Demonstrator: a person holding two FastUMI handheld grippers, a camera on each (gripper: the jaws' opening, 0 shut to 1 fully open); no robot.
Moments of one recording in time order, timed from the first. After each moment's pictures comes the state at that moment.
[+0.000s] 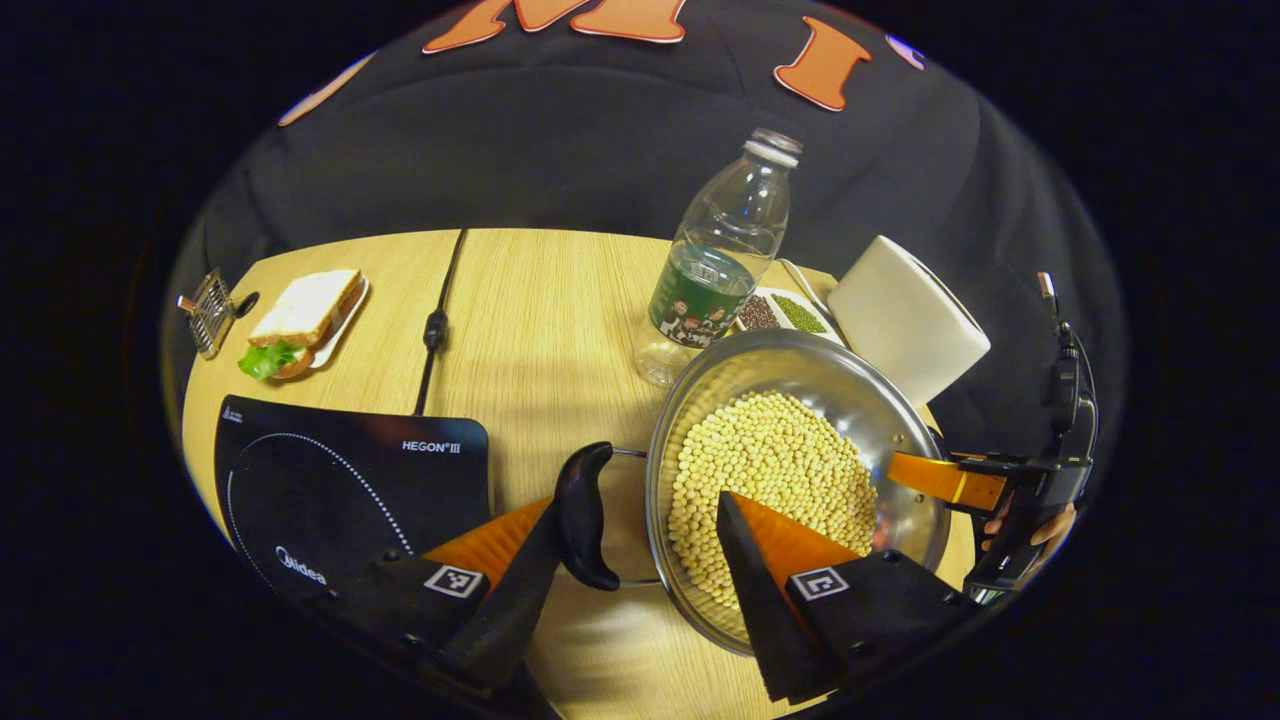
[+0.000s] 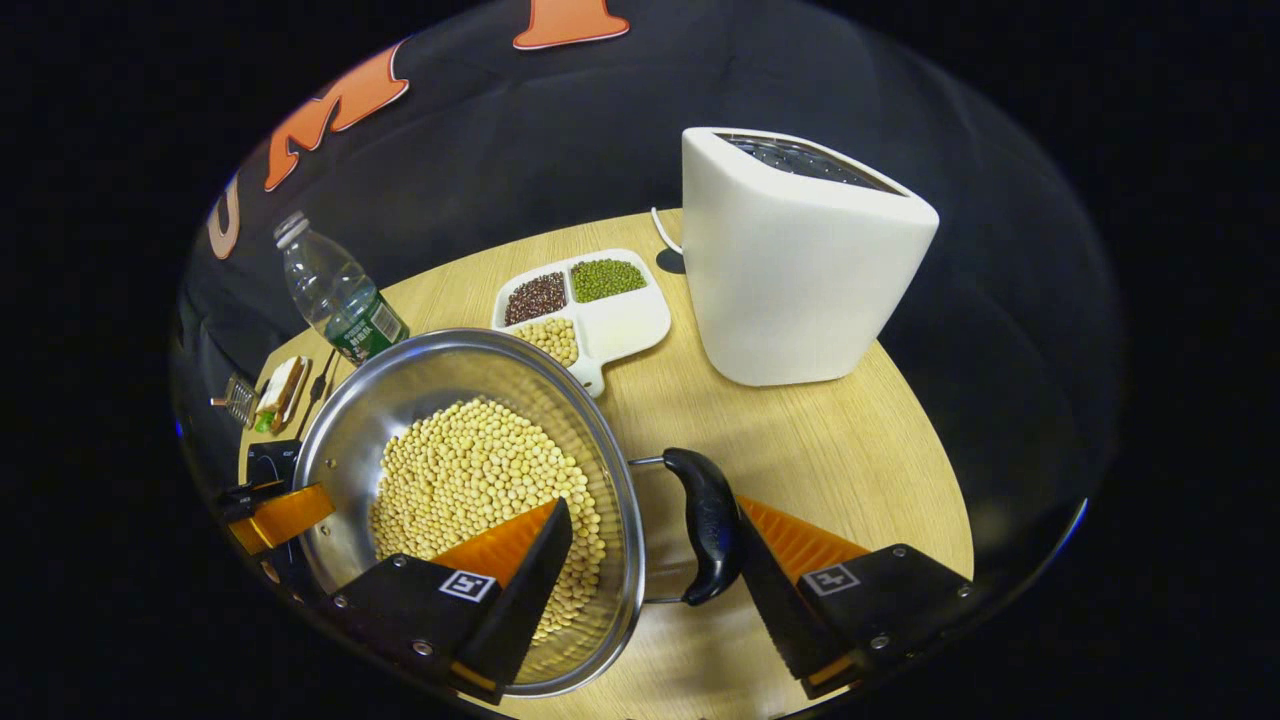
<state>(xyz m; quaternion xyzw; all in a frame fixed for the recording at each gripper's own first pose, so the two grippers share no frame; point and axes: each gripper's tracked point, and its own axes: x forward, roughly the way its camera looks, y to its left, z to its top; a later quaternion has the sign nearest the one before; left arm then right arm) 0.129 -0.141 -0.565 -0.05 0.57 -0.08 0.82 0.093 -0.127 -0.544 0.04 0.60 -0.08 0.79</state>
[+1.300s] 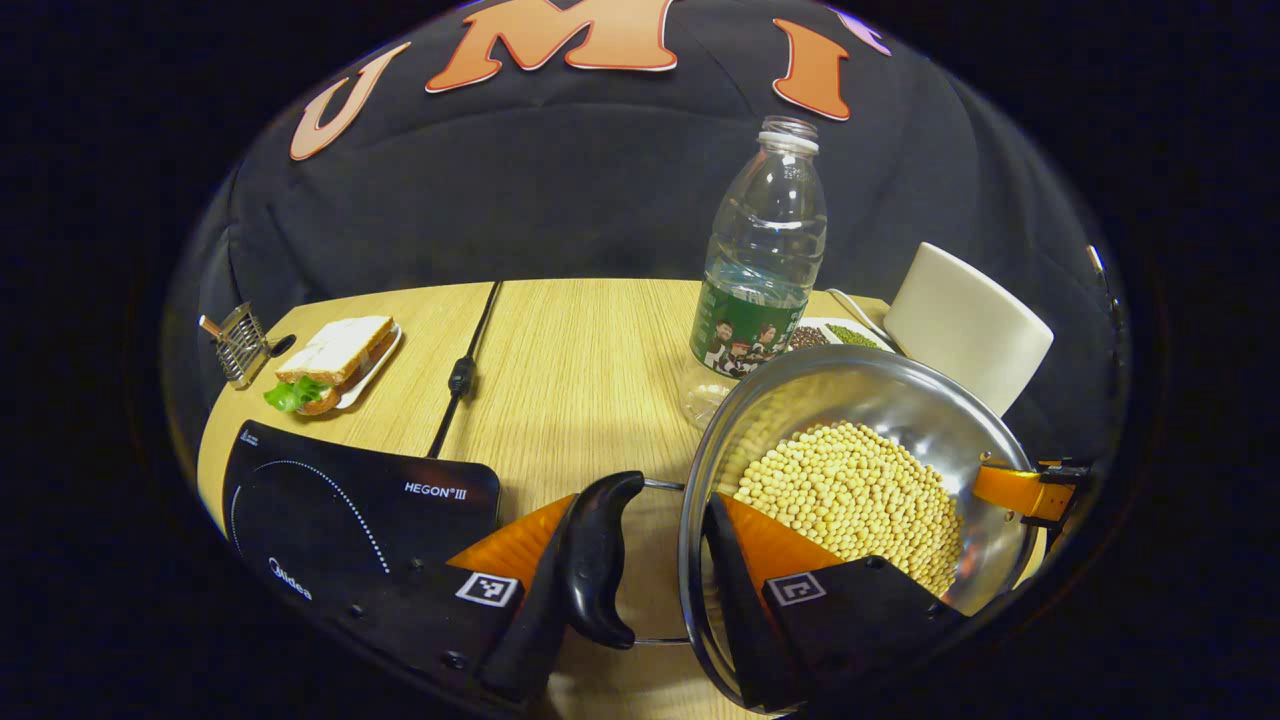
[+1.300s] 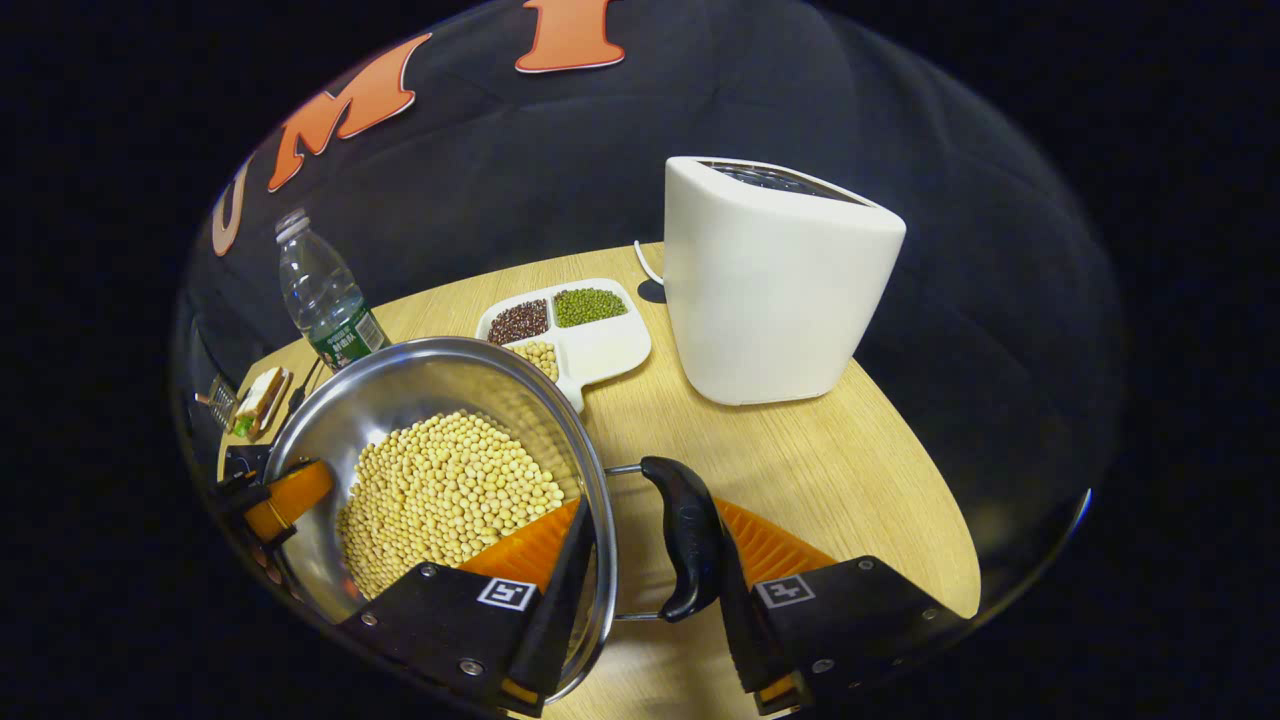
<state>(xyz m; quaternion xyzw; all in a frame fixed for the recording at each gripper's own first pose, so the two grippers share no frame) 0.159 -0.132 -0.588 0.04 0.47 -0.03 0.88 0.099 -0.136 -0.546 0.03 0.54 -0.11 0.83</state>
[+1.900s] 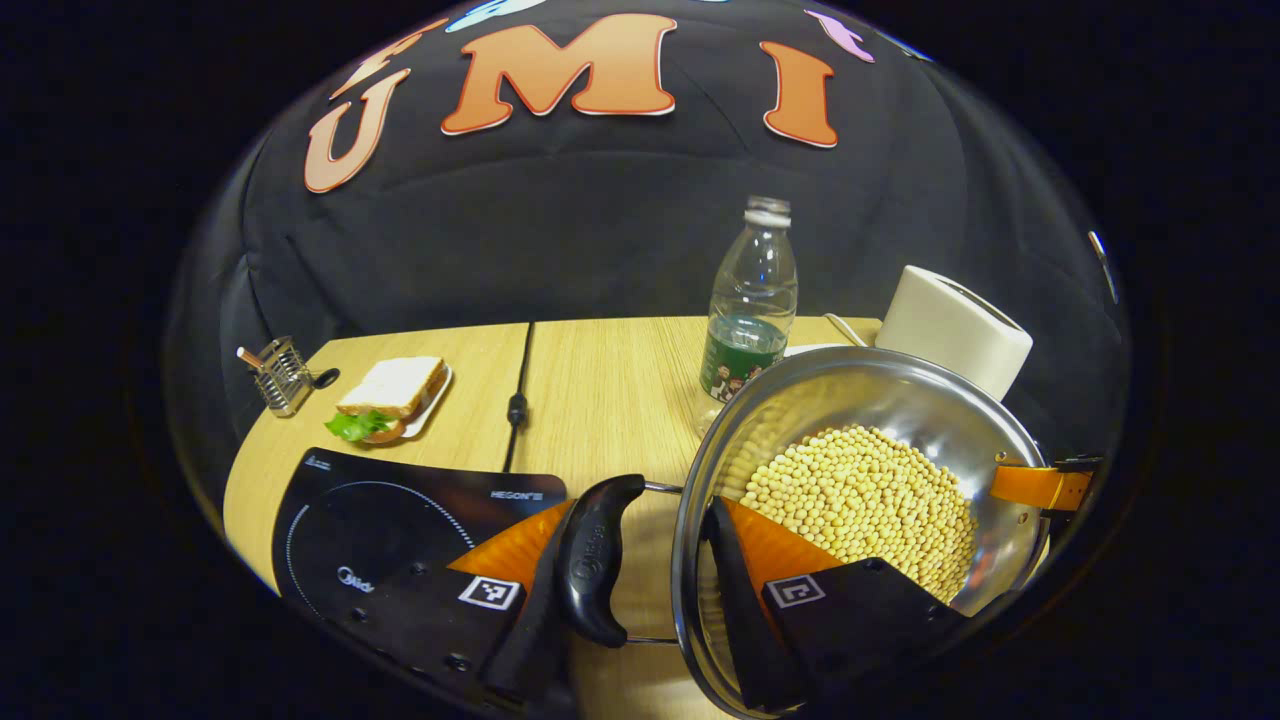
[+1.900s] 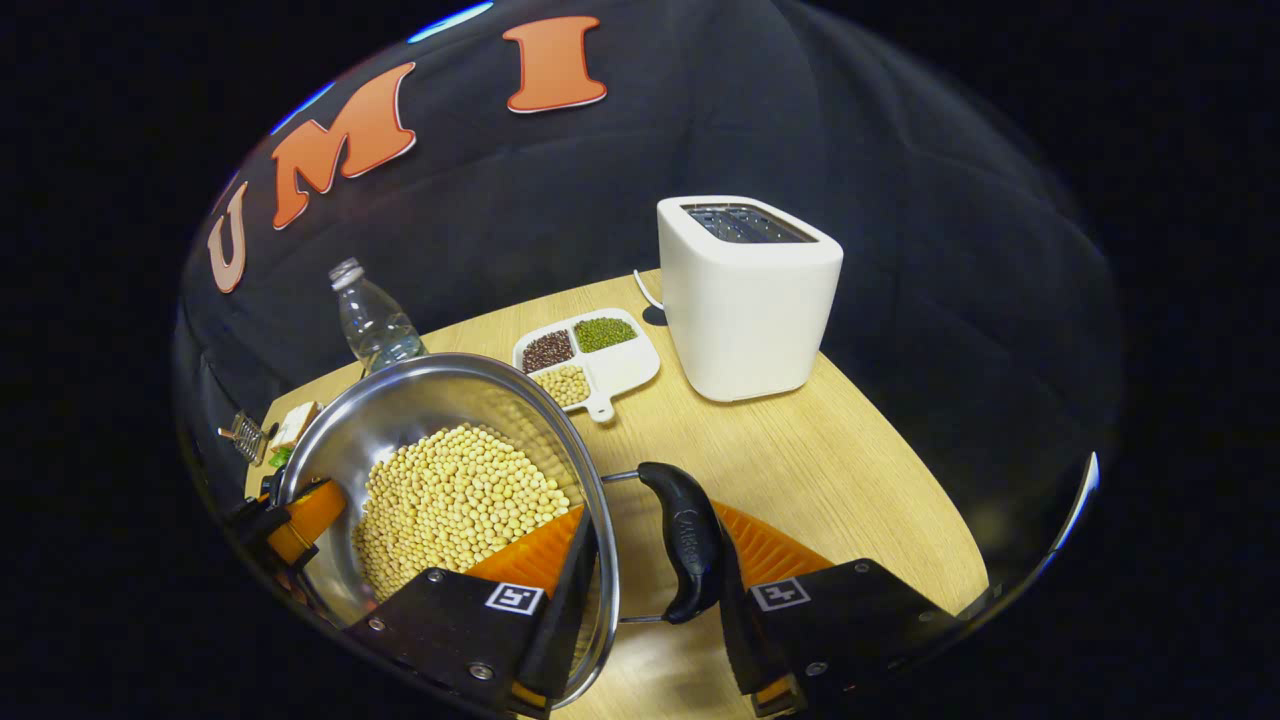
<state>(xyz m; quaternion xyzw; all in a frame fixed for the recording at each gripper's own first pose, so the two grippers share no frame) 0.170 -0.124 -0.569 0.05 0.43 -0.01 0.90 0.082 -0.105 -0.476 0.05 0.51 -0.13 0.85</state>
